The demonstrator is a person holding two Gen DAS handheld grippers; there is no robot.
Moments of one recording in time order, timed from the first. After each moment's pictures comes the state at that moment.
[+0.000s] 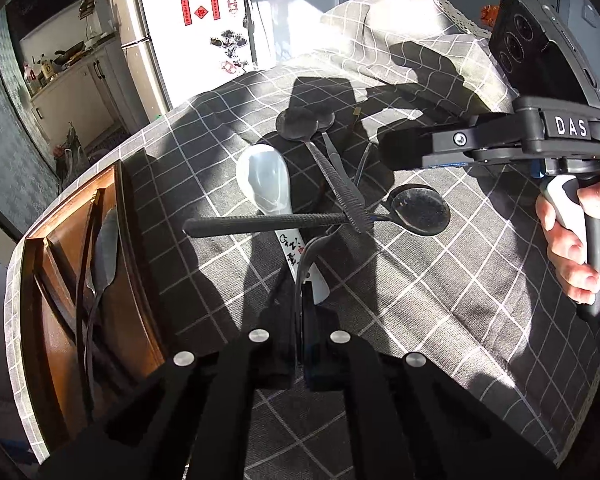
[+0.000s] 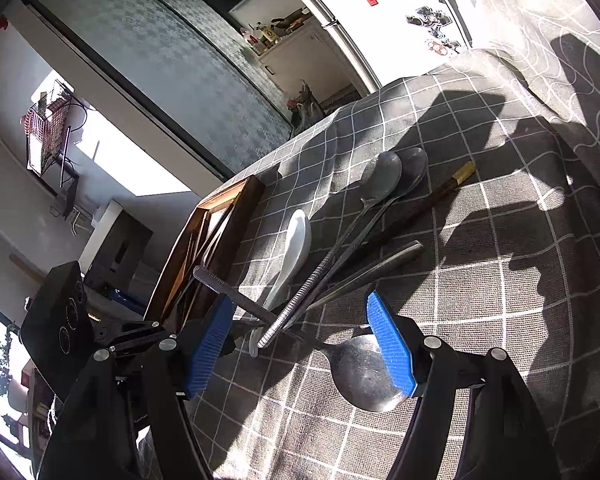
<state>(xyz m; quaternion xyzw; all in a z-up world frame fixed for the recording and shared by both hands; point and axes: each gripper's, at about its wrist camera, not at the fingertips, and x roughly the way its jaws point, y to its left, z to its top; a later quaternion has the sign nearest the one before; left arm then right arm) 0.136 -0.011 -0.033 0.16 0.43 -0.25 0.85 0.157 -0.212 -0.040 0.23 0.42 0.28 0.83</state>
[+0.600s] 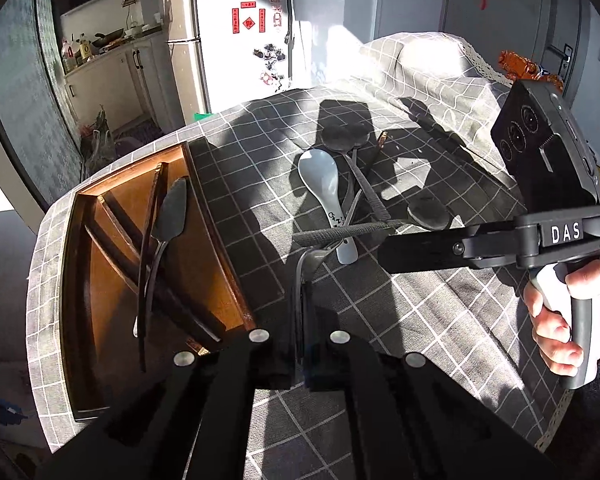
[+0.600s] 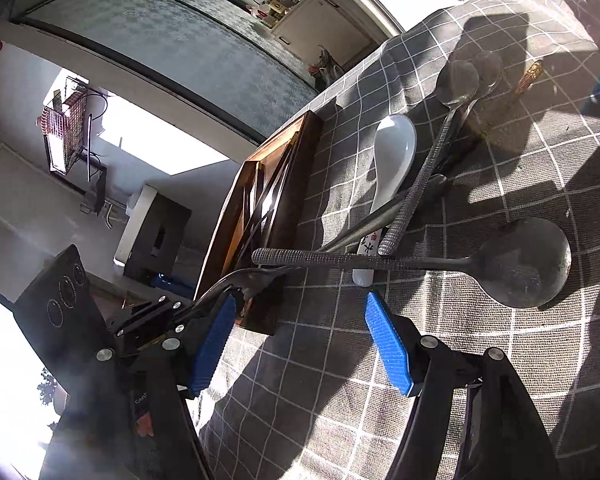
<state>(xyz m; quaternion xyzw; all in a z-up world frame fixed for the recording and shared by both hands) 0.099 0.044 -0.001 0.10 0.42 -0.21 0.88 0.121 -0.148 -0.053 0.28 0.46 0.33 0.77</state>
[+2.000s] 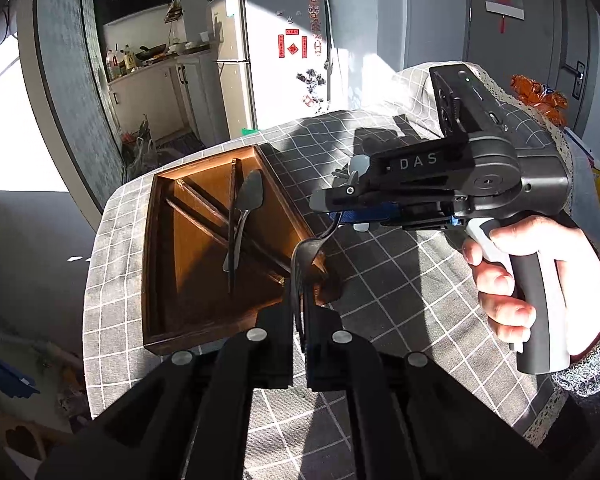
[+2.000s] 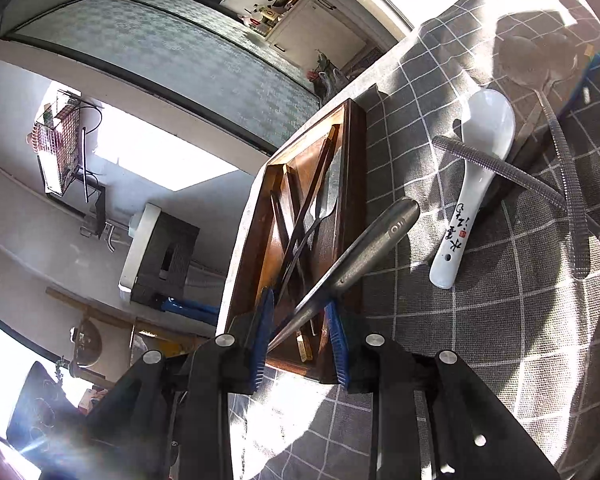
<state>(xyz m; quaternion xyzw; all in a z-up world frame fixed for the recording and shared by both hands) 0.034 0.110 0.019 0.09 0.37 -0.15 0.91 0.146 -0.060 -0.034 0.30 0.45 0.32 0.78</state>
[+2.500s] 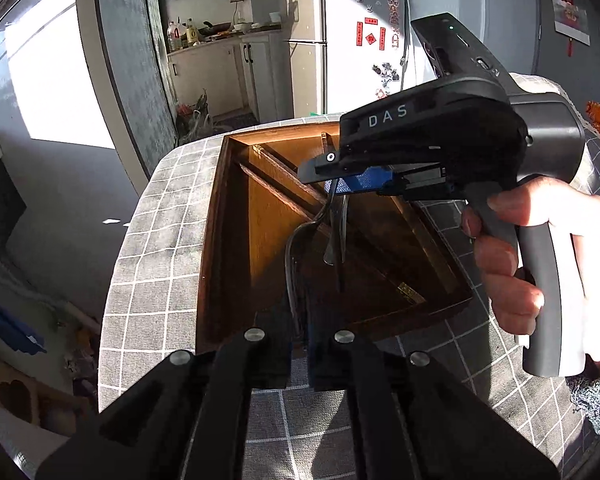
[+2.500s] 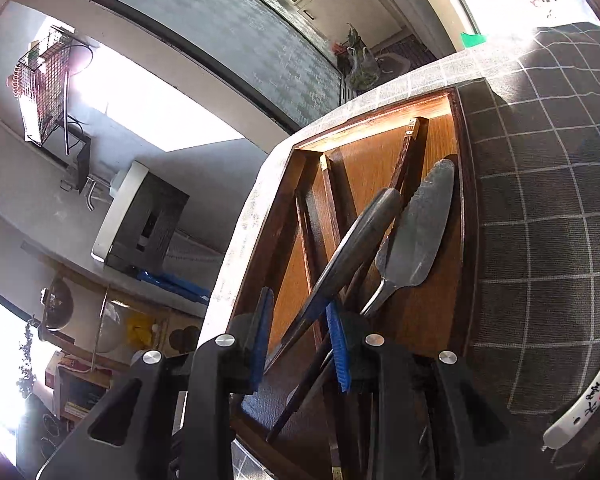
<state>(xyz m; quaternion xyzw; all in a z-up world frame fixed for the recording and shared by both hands) 0.082 0.157 -0.024 0.05 0.39 -0.04 0.92 0.224 0.035 -0.049 0.22 0.48 0.35 0.78</state>
